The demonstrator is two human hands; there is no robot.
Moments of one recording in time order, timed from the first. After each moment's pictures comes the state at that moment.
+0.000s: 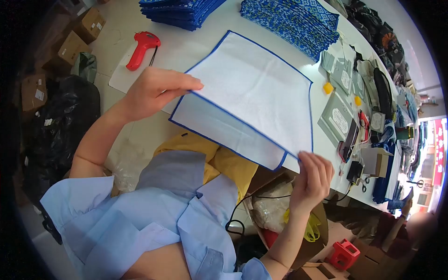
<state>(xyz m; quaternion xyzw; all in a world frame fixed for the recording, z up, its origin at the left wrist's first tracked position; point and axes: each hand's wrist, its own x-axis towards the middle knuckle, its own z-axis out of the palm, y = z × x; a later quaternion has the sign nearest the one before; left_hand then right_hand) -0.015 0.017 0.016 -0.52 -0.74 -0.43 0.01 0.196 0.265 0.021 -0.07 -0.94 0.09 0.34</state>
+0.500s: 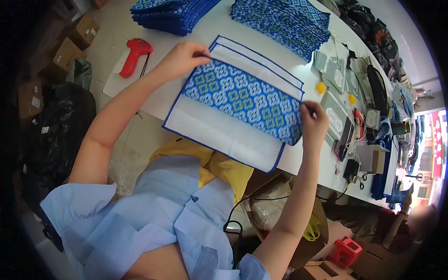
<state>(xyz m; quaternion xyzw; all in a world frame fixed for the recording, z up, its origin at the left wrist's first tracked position) -0.101 0.080 -0.035 -0.37 -0.83 -0.43 -0.02 0.102 0.358 -0.030 -0.22 -0.86 0.38 0.27</state>
